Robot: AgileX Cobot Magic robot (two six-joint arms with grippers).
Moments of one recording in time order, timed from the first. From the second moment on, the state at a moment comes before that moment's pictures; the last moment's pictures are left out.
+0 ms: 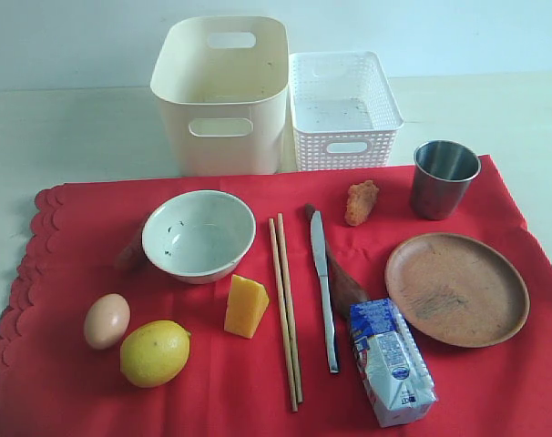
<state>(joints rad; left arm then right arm) 0.03 0.01 0.00 0.02 0.36 -0.16 0.01 0.01 0.00 0.11 0.29 -0.05</state>
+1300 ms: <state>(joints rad) 0.03 0.01 0.00 0.02 0.36 -0.16 0.01 0.30 -0.13 0.12 0.29 -0.05</state>
